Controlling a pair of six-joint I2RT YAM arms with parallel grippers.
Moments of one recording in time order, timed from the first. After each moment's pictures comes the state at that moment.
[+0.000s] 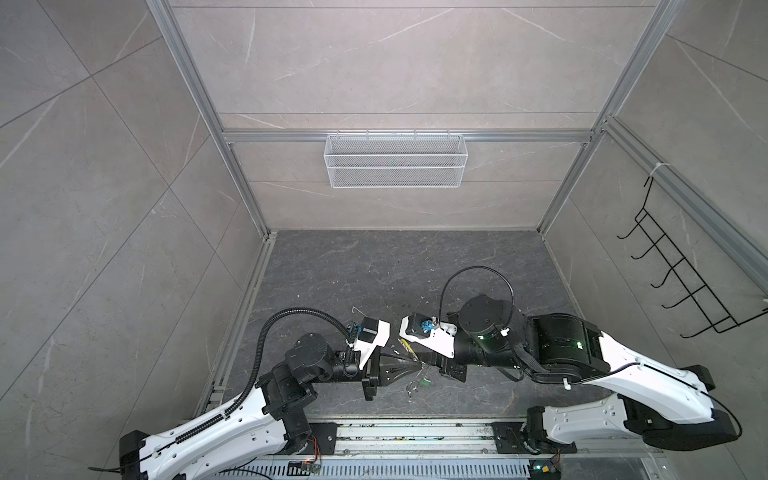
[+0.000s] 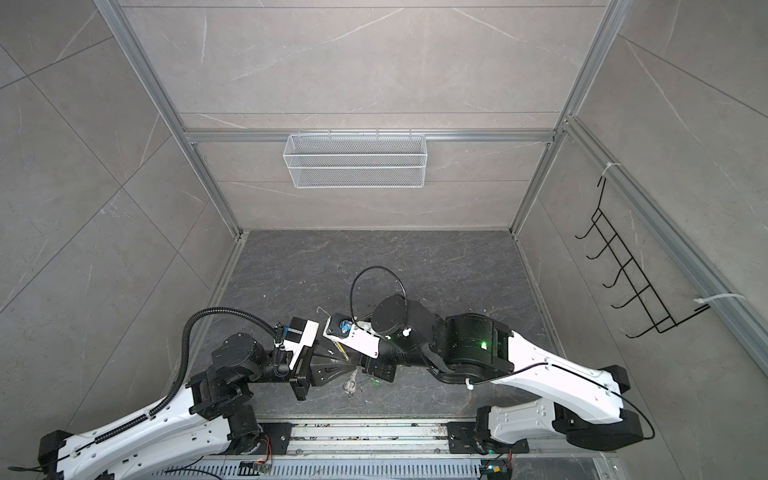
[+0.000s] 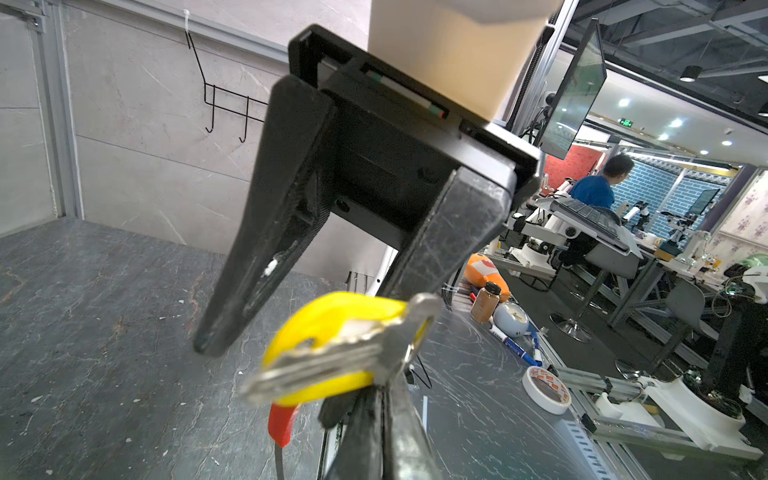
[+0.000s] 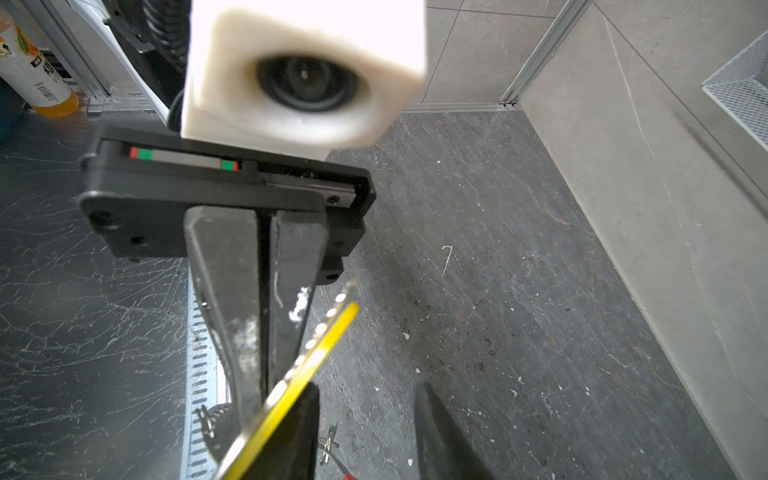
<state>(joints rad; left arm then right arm) -1.07 0.69 0.62 0.18 0.56 -0.32 1.31 1.25 1.61 -1.00 0.11 -0.18</state>
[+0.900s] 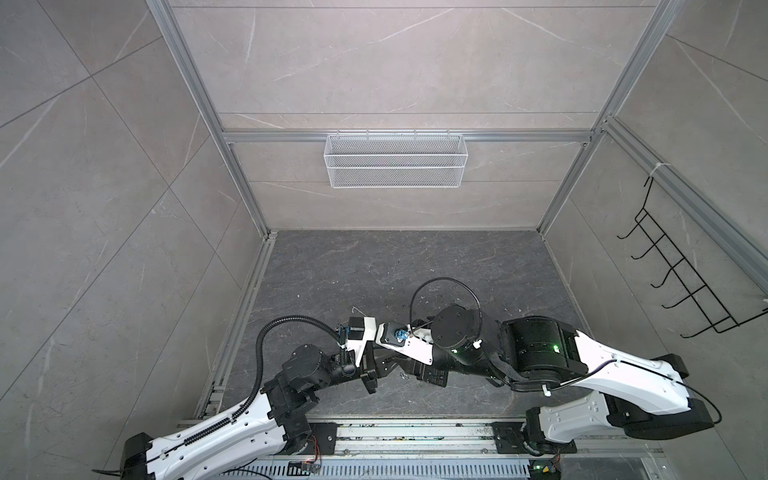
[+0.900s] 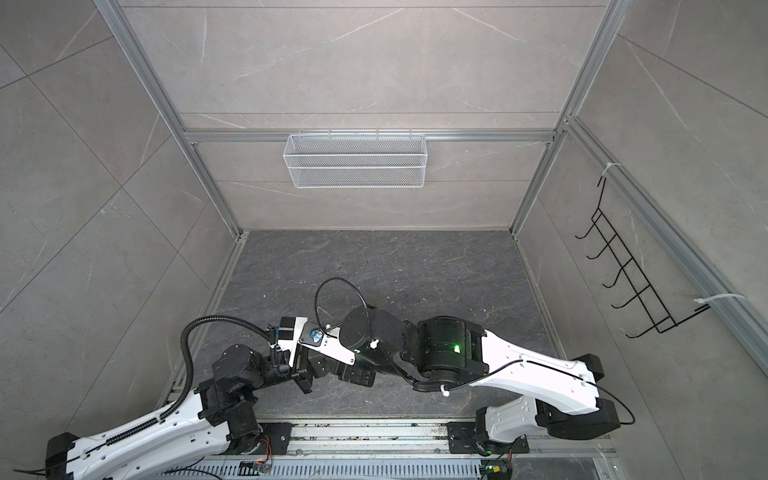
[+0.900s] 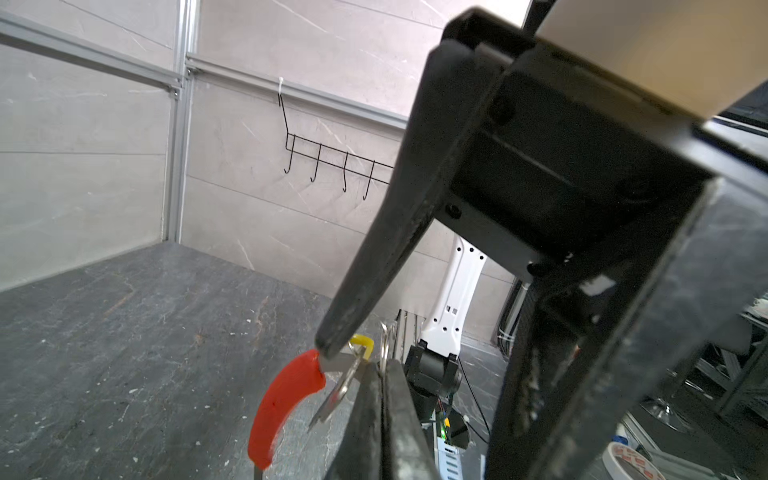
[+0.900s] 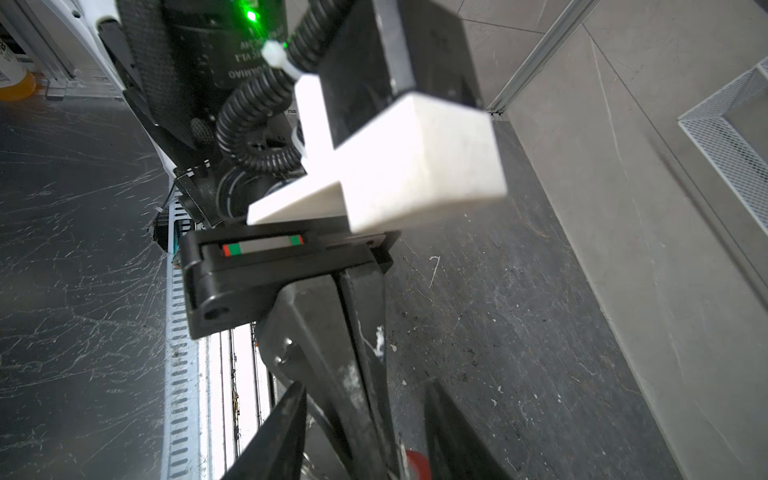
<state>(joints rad) -1.06 0.62 0.47 0.40 0.35 -0.33 1.41 1.37 1.75 -1.04 0.25 -0.18</state>
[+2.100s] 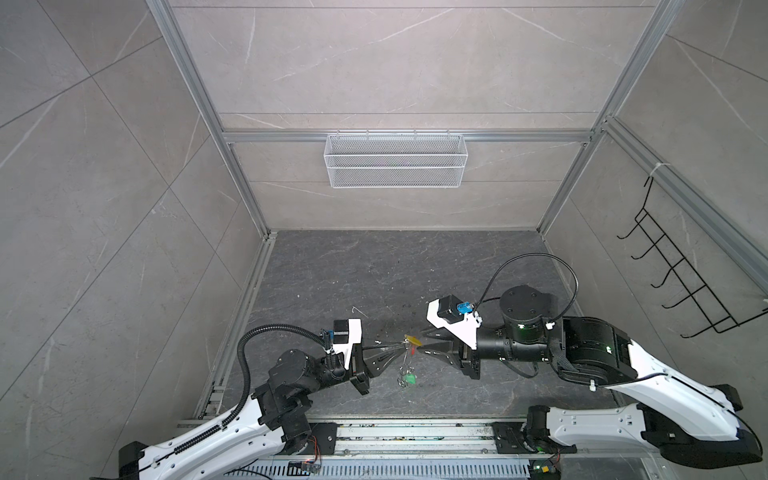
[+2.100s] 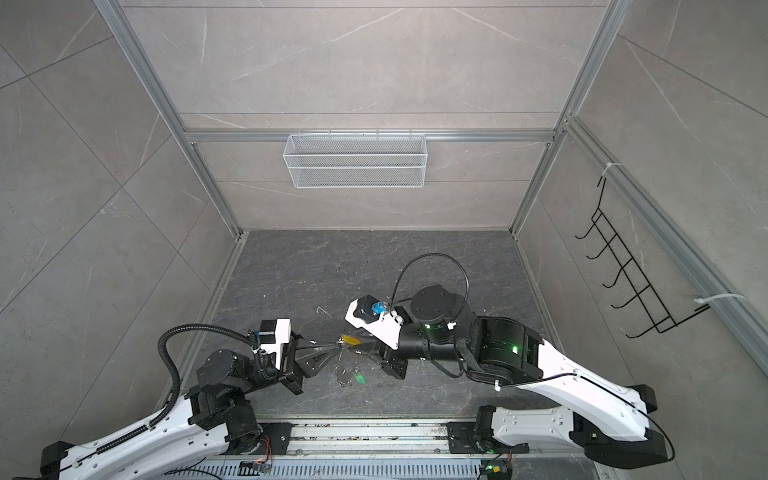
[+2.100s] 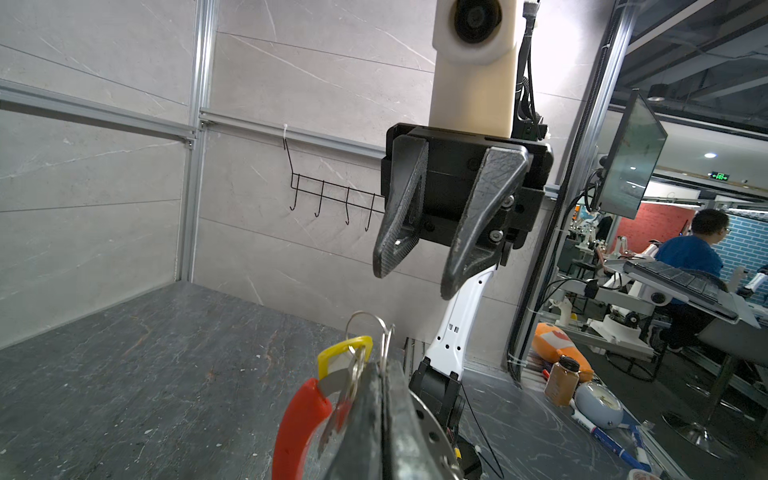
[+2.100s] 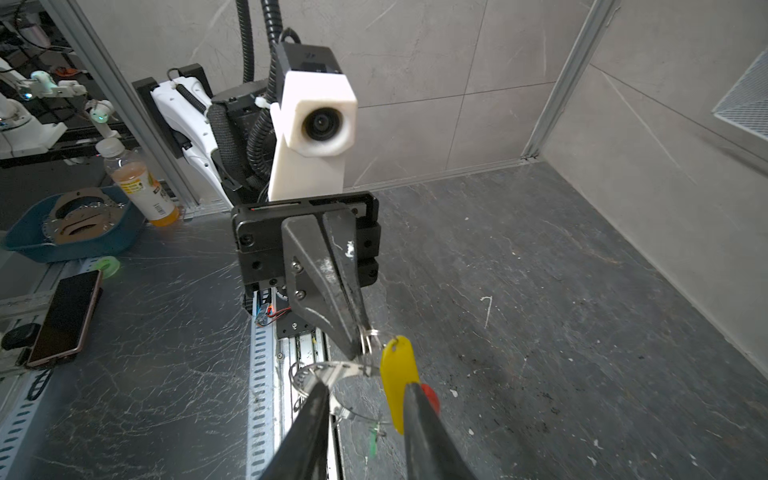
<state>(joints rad) -1.06 0.55 0.47 0.40 0.33 -0.30 1.19 1.09 1.48 -0.81 -0.16 -0.07</state>
